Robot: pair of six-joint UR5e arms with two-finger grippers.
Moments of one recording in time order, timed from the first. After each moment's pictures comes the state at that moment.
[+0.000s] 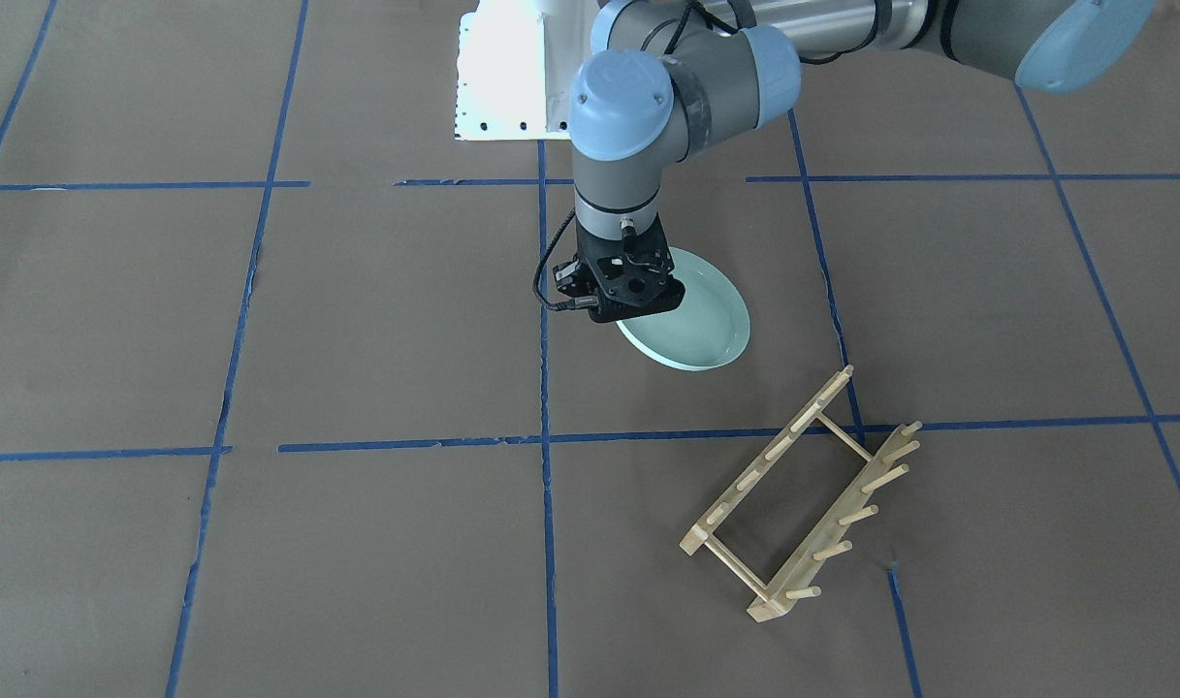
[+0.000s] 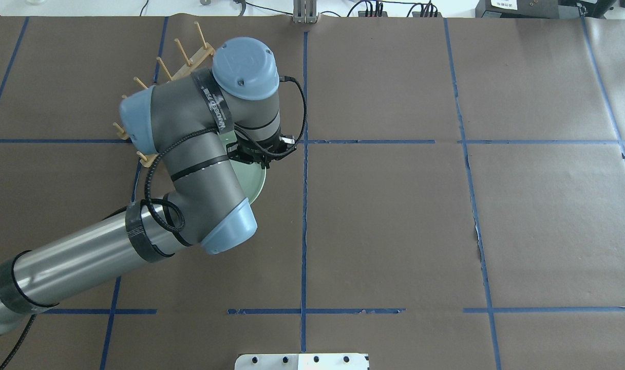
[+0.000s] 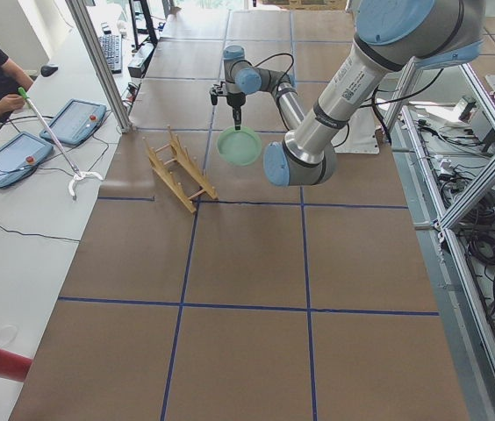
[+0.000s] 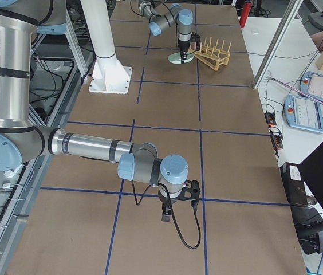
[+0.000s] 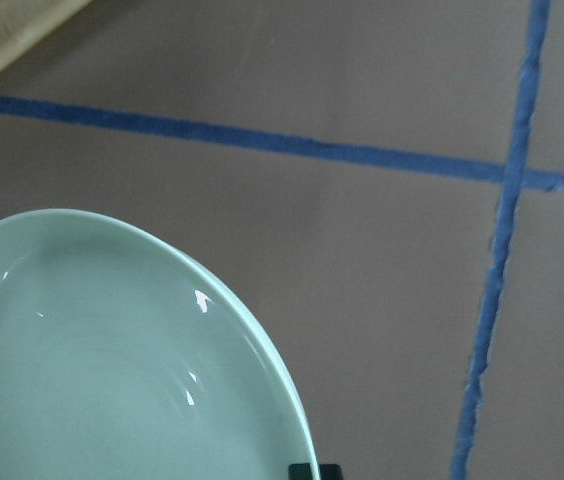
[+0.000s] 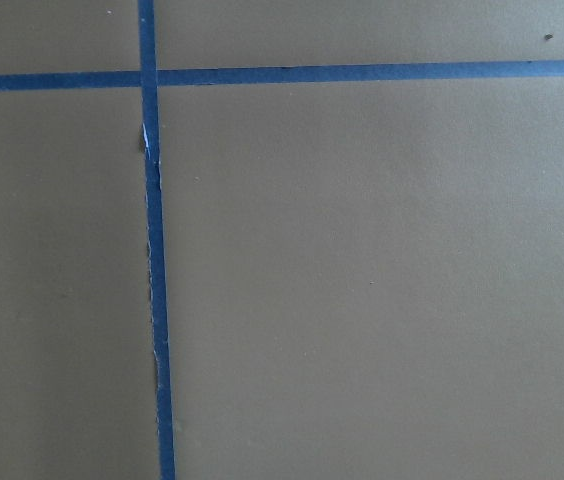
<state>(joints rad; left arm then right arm) -0.65 -2.43 -1.62 -1.41 -1.94 -1.29 1.62 -1.69 1.60 -1.59 2.30 -0.07</state>
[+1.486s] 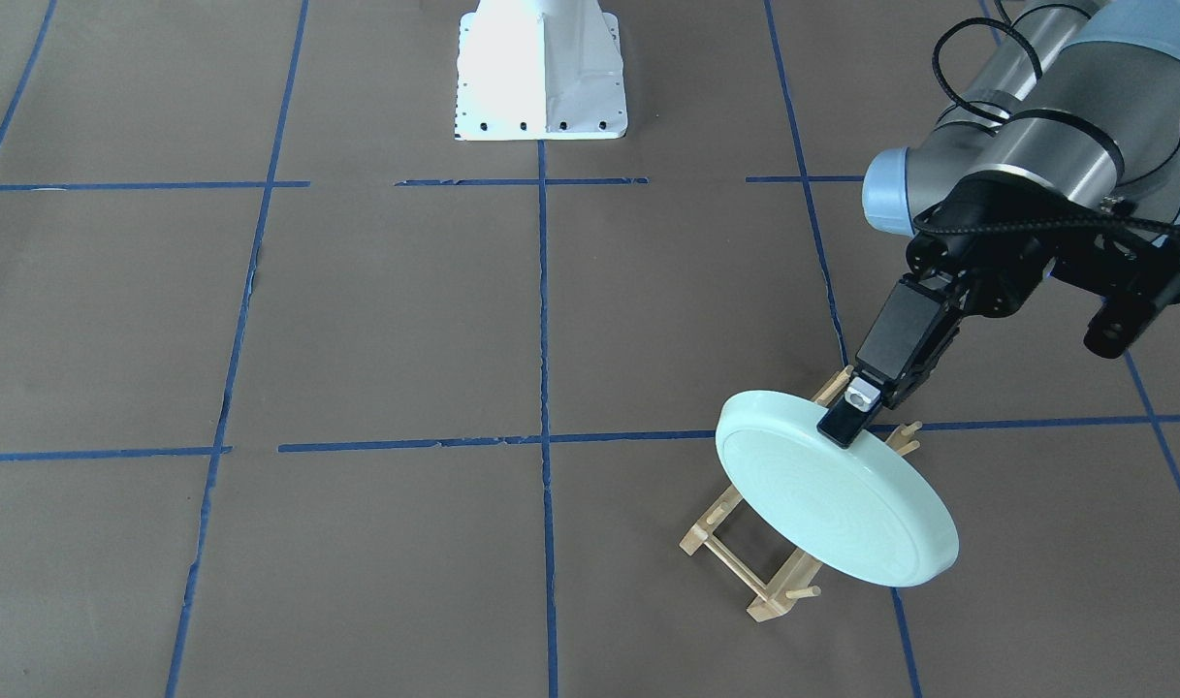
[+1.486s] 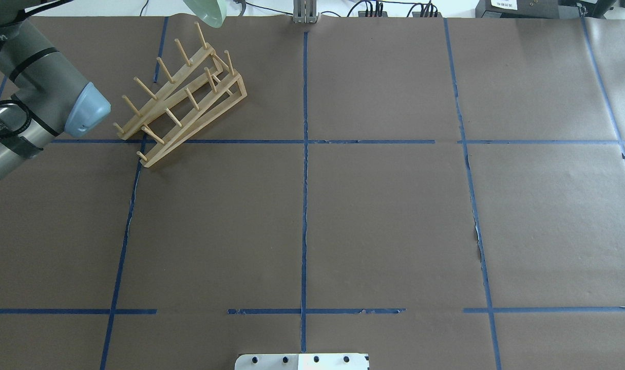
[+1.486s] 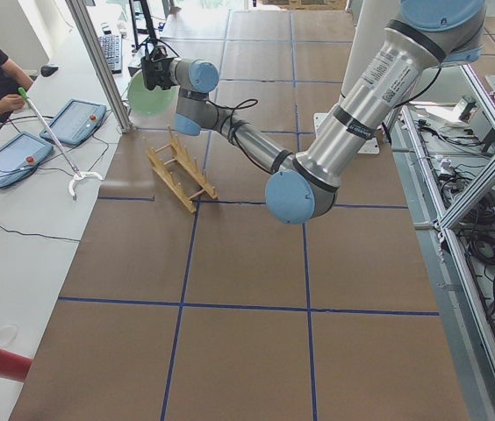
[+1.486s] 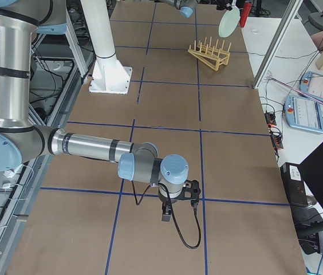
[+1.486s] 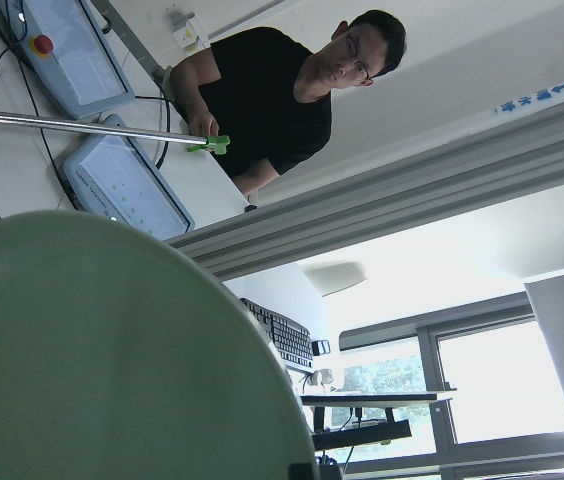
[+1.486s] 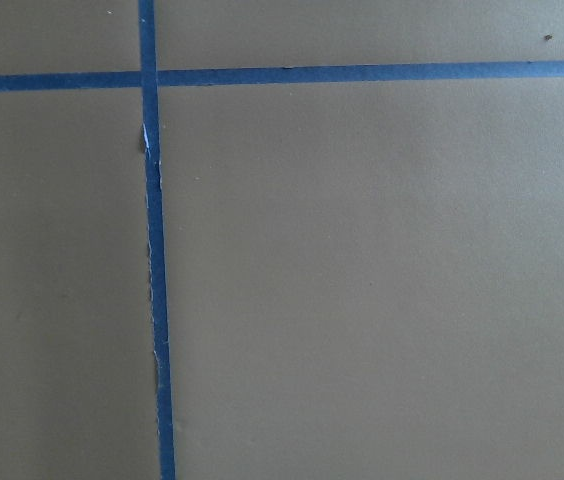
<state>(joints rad) -1.03 -2.18 -1.44 -2.93 -1.77 -1.90 1.62 -1.69 1.60 -1.59 2.30 -0.07</state>
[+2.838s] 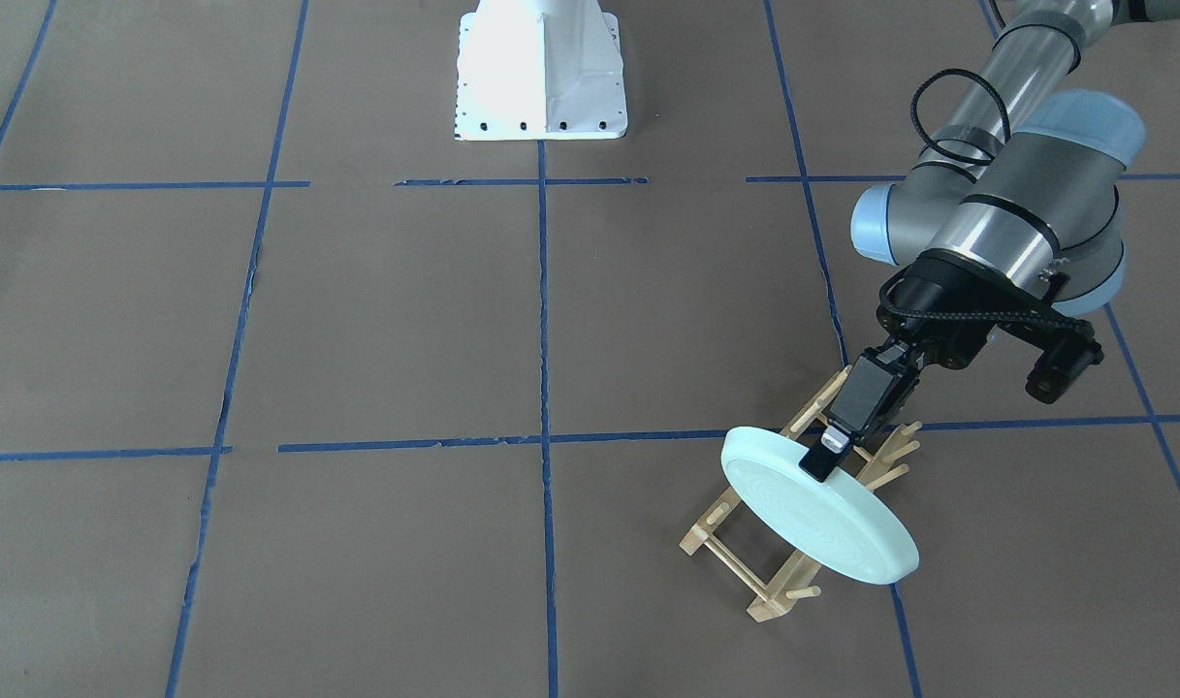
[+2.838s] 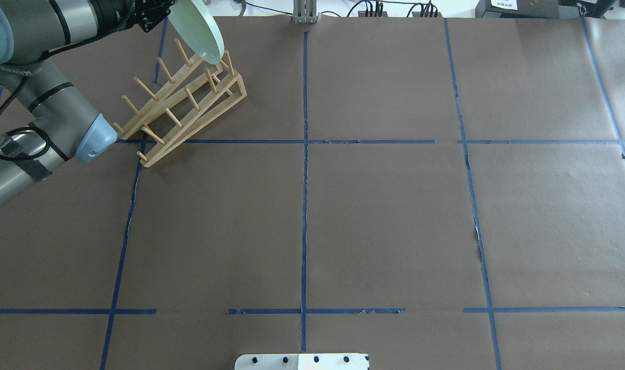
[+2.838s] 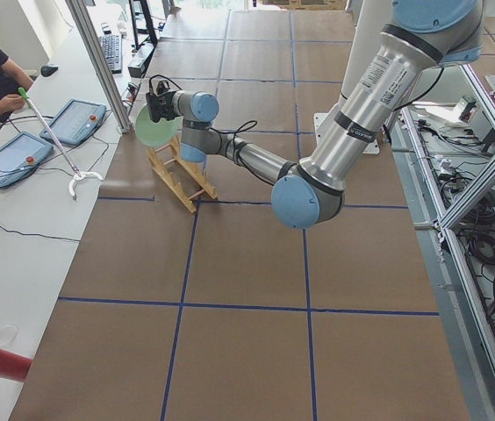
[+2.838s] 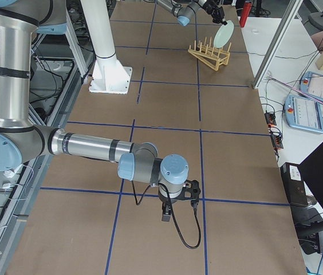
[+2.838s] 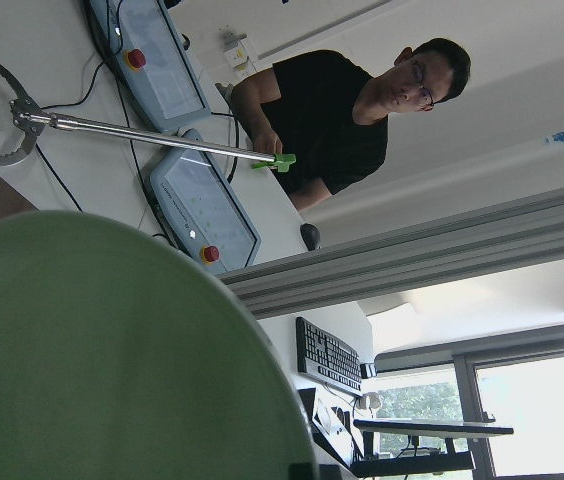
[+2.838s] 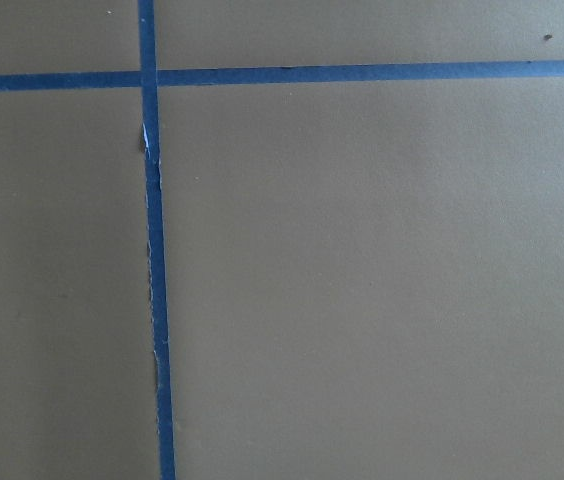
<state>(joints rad) -0.96 -2.16 -1.34 -2.97 -1.76 -1.87 1.62 -1.69 1.60 -1.59 2.30 -0.07</state>
